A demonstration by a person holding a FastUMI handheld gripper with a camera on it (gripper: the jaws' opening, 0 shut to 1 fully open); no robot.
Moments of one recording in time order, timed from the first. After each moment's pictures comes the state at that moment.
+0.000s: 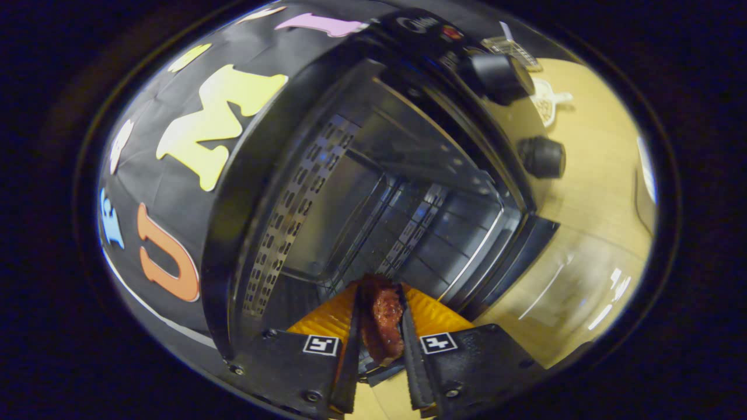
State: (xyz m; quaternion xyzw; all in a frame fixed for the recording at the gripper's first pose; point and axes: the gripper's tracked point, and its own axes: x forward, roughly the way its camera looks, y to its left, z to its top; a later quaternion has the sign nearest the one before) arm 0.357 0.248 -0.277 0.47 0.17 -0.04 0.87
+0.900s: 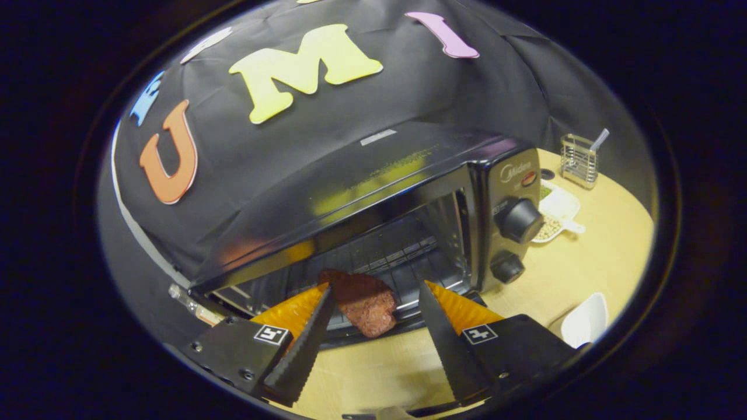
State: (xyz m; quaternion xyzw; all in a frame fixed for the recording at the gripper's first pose) arm 0.292 0.214 -0.251 0.22 0.22 -0.01 0.95
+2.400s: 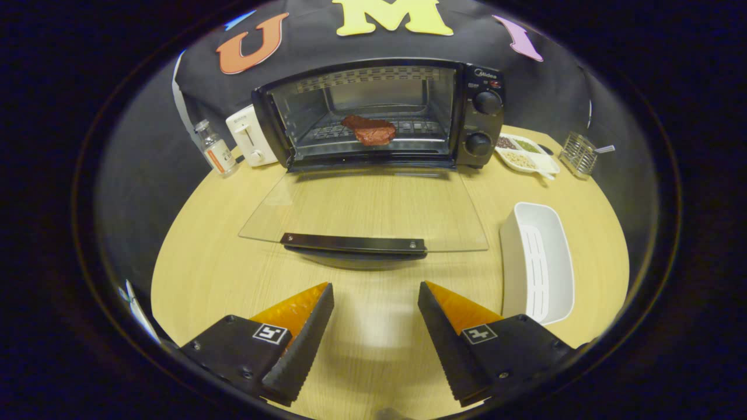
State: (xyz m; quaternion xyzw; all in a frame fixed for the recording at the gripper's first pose) arm 0.109 0.222 -0.379 0.03 0.38 0.07 0.92
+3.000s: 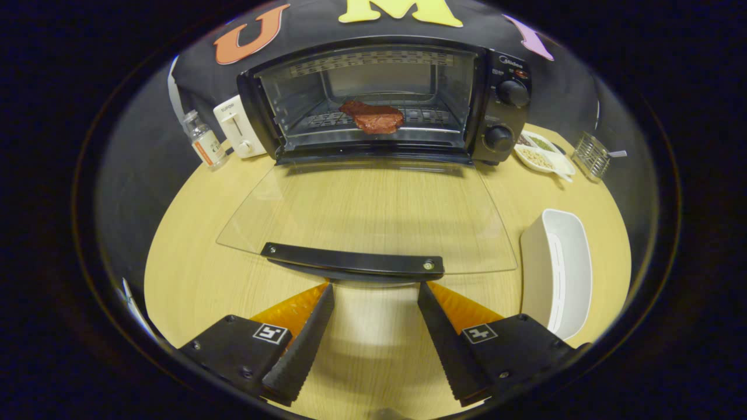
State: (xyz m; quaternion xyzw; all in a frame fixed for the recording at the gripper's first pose) arm 0.131 0.232 -0.393 0.03 0.40 0.07 0.91
